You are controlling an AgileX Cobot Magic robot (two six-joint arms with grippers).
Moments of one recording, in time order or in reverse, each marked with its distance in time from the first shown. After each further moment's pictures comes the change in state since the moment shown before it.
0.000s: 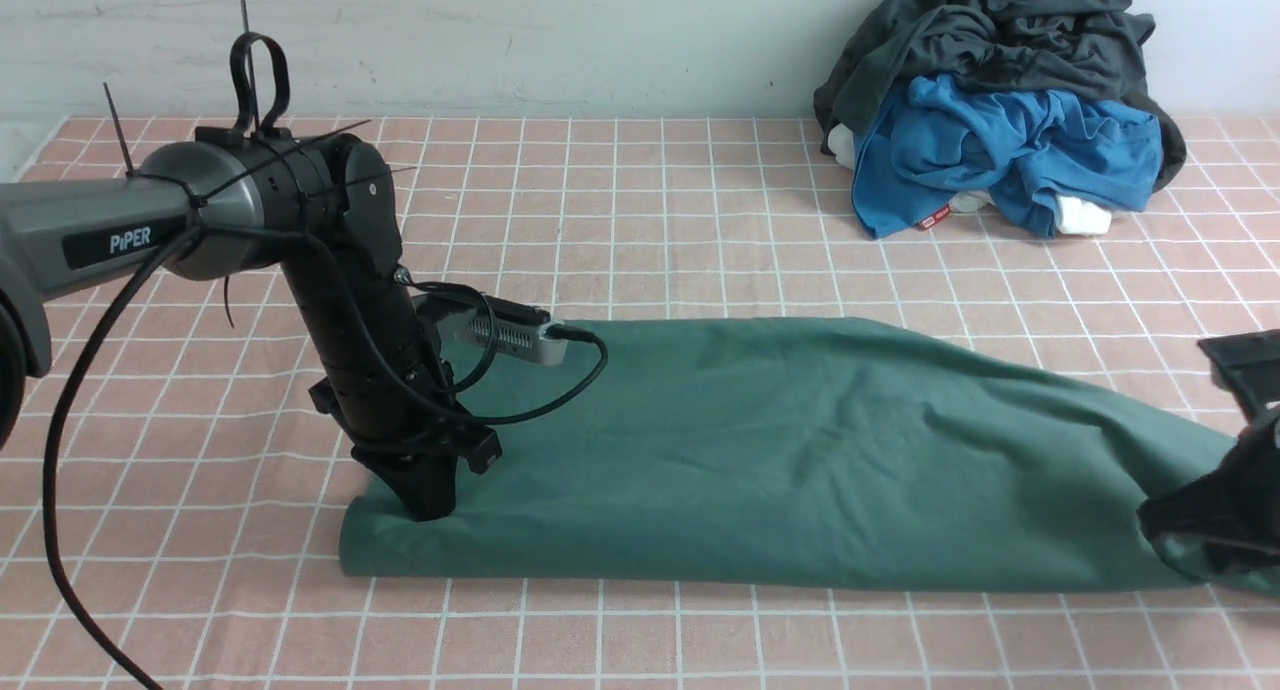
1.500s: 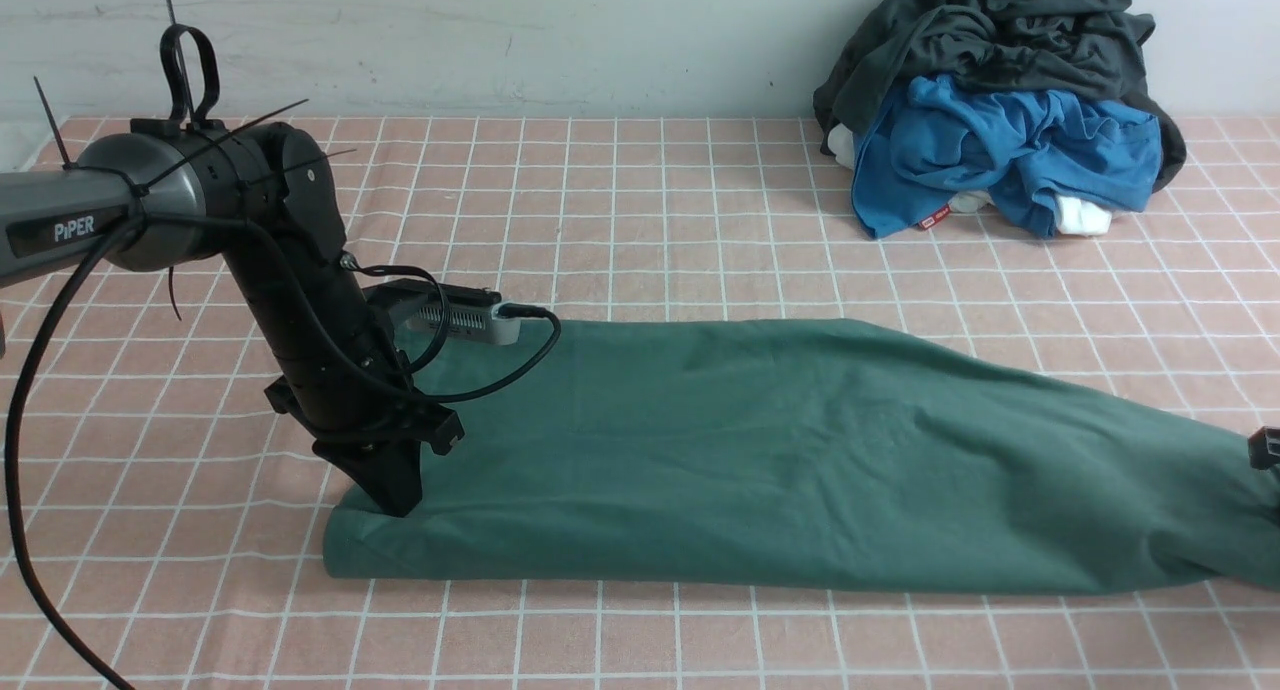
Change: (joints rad) right arm -0.302 0.171 -0.188 0.349 0.020 -0.333; left arm 0.065 -0.005 0.001 -0.038 0.012 0.009
